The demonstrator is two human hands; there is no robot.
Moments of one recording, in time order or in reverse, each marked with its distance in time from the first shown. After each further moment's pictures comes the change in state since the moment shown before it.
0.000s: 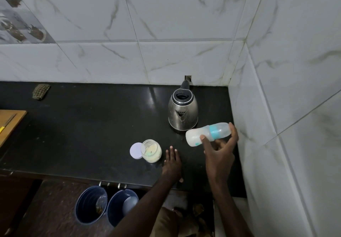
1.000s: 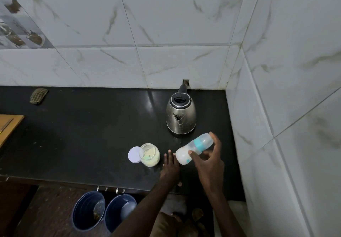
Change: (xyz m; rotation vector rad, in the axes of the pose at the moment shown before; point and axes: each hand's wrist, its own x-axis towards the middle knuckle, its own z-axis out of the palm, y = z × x) left_hand -0.003 0.000 -0.004 -0.008 -0.018 0.003; right_hand -0.011 0.013 -0.002 -0.176 -0.228 0.003
